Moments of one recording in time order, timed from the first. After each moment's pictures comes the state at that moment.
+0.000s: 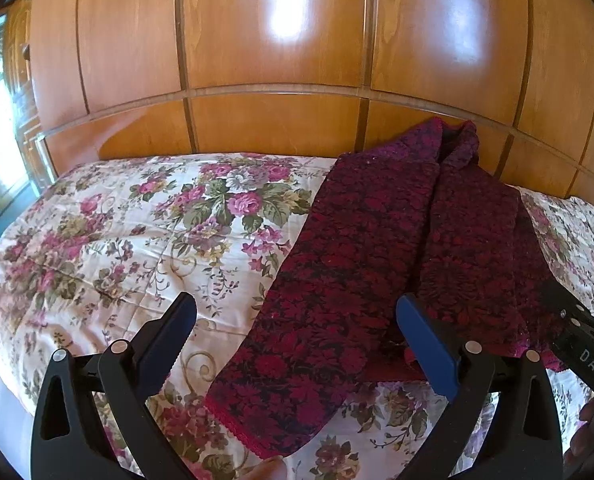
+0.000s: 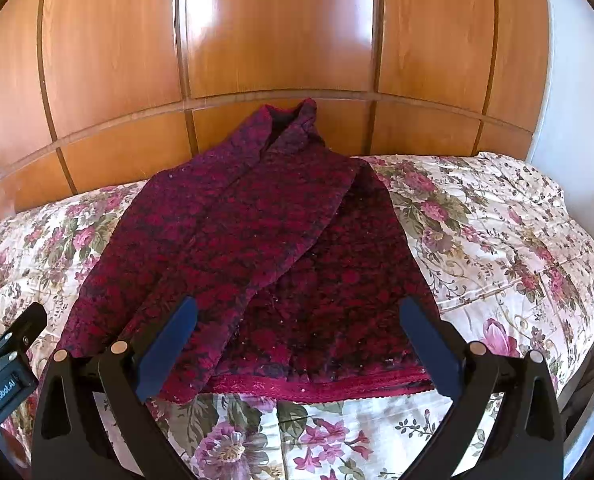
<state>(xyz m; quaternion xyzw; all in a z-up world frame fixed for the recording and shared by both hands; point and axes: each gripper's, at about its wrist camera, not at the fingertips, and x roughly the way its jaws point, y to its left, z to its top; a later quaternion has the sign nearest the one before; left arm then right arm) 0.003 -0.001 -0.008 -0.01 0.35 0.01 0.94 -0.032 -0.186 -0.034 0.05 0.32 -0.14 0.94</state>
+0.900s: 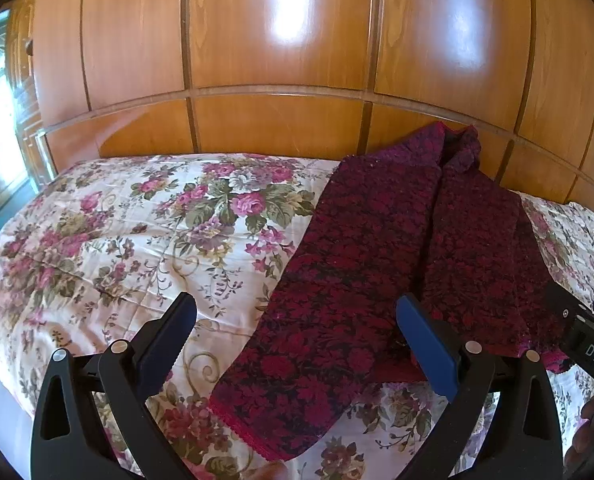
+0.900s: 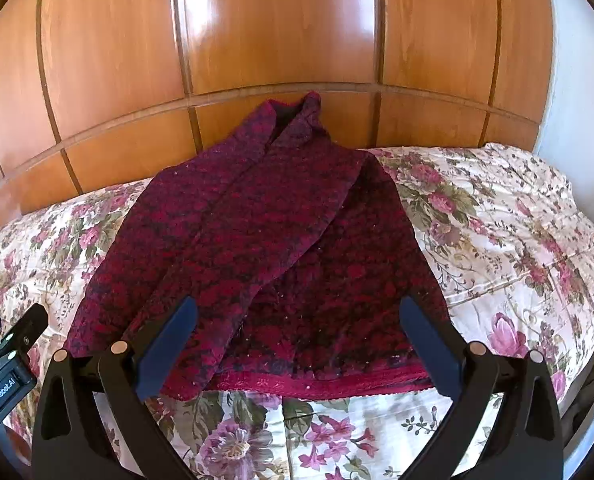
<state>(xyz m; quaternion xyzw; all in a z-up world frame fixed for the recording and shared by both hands) 0.000 0.006 -0.009 -0.02 0.34 0.01 0.94 -0.029 -0.188 -0.036 0.07 0.33 -0.13 0.93</state>
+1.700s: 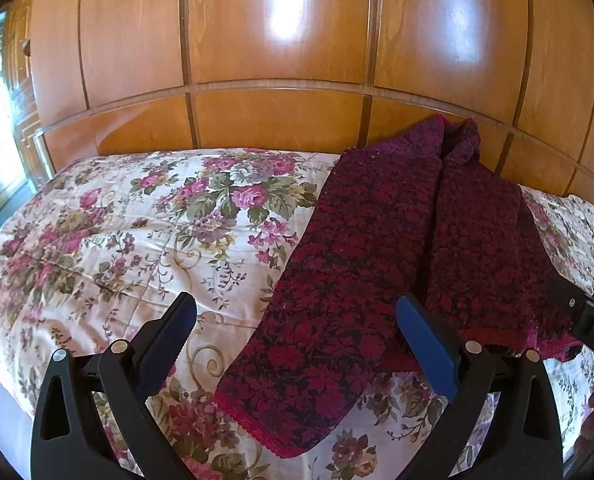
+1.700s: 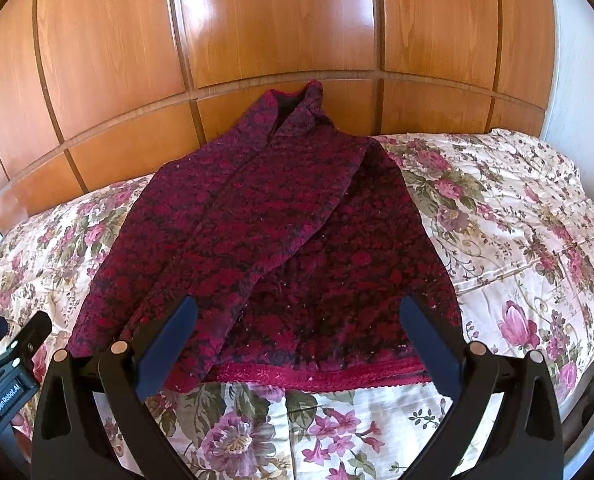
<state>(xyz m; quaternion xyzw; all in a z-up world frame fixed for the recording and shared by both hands) -0.002 0.010 -0.018 -0.01 0.35 0.00 0.94 -0.029 -0.195 -0.043 0.09 0.34 -0.11 0.93</state>
